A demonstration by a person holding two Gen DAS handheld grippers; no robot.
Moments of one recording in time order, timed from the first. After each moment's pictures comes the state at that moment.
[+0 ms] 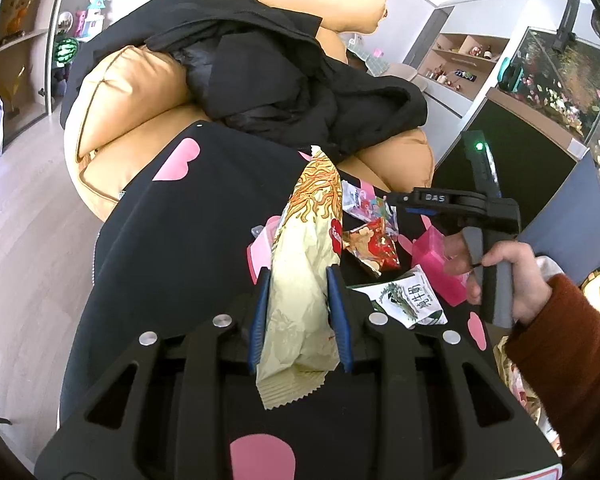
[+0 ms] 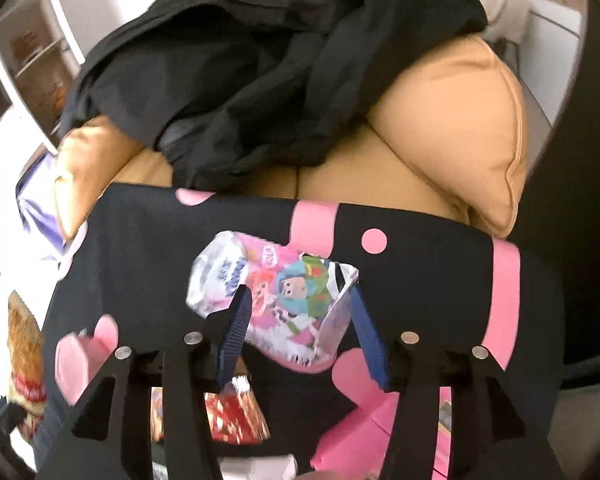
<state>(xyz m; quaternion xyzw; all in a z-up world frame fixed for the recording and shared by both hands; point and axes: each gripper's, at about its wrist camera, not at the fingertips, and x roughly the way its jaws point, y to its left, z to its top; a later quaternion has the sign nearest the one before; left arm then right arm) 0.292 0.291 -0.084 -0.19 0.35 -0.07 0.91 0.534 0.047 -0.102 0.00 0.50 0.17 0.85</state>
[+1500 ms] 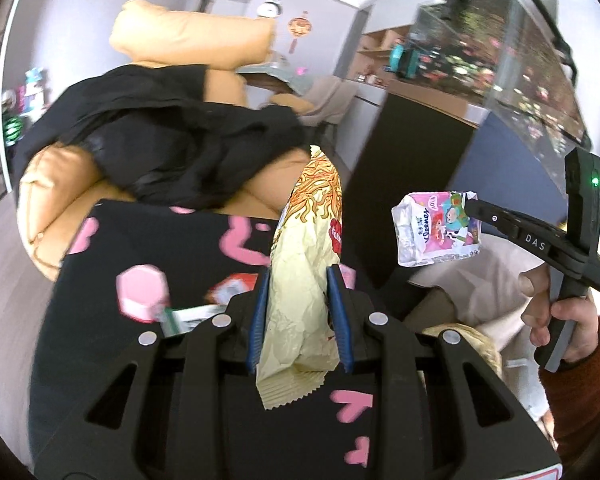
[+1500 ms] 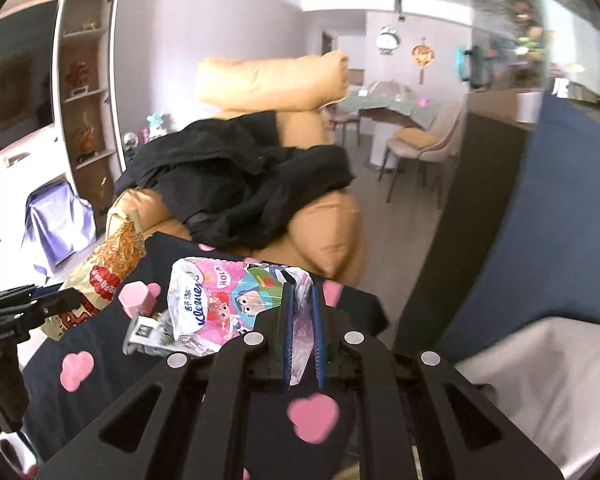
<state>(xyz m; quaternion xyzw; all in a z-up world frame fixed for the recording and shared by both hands) 0.239 0.140 0.025 -0.11 0.29 -0.16 0.94 0.296 -0.136 0.083 -0.05 0.28 0.16 0.95</state>
